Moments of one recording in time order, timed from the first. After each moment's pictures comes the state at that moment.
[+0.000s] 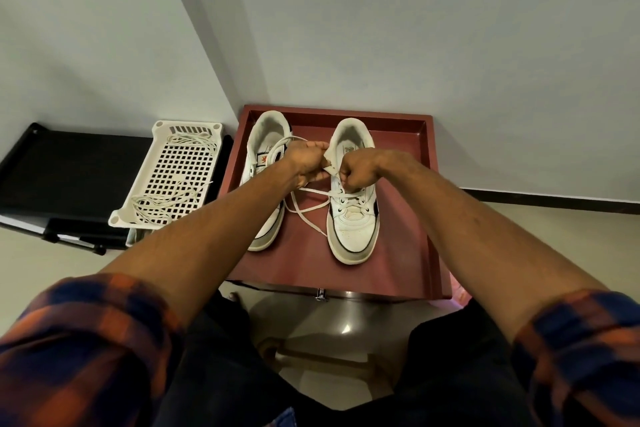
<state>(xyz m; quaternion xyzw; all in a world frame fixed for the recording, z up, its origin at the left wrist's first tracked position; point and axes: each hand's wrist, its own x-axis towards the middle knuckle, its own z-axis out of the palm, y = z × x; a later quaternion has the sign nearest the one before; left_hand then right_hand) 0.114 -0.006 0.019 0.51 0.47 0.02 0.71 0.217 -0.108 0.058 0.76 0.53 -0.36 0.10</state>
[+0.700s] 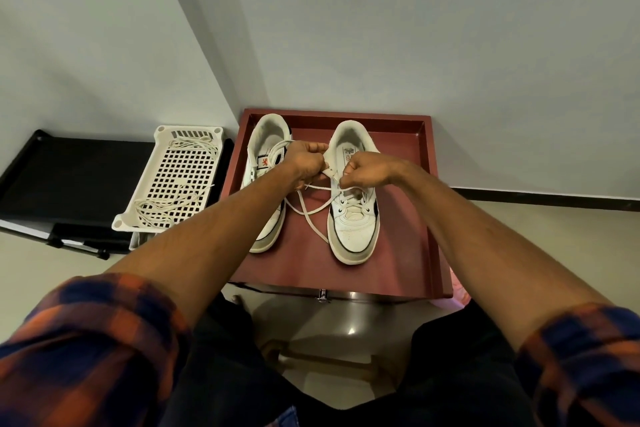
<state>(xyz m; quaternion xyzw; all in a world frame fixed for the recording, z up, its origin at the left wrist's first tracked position) 0.108 -0.014 0.028 0.60 0.47 0.06 0.65 0.224 -0.133 0.052 0.75 0.47 -0.45 -0.12</state>
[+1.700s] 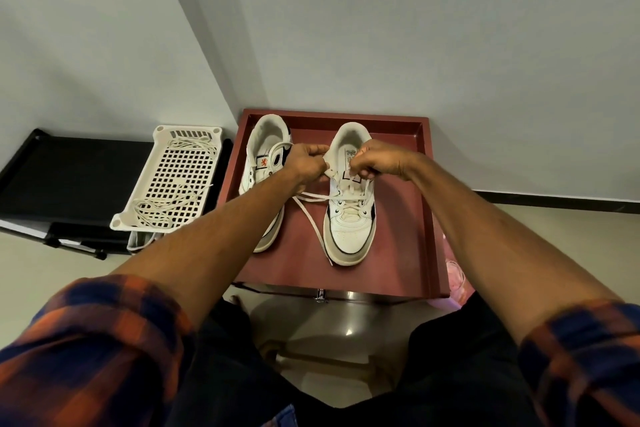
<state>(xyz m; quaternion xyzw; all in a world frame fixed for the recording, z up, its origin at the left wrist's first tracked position) 0.106 -0.017 0.015 0.61 0.44 0.09 0.65 0.241 -0.140 0.061 0.74 0.39 -0.49 -0.25</state>
